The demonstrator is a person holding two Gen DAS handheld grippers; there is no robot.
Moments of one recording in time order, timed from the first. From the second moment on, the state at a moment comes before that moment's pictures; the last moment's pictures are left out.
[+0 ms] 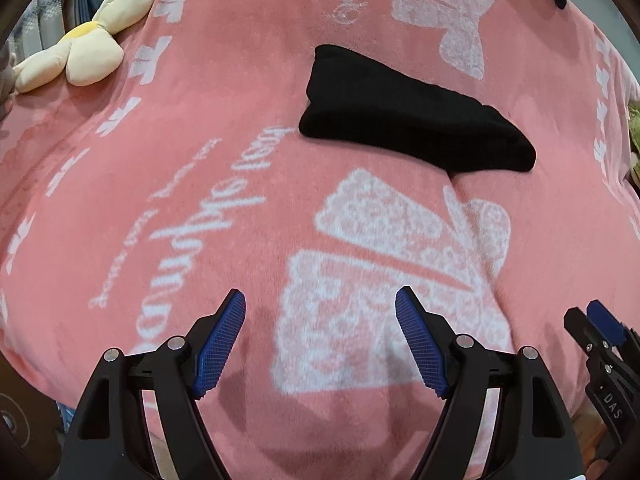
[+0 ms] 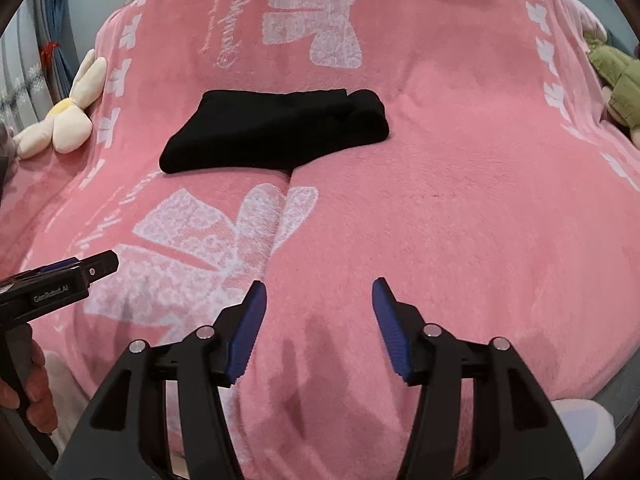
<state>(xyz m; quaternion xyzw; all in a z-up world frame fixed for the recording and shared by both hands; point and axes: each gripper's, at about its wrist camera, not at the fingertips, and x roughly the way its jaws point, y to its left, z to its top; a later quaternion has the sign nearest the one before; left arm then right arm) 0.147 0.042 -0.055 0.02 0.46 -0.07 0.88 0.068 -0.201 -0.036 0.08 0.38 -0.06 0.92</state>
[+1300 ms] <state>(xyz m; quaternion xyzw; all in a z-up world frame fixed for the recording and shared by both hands) 0.130 0.015 -0.043 0.06 0.41 -0.04 0.91 0.058 -0.191 -0.018 0.07 0.34 -0.06 0.94</state>
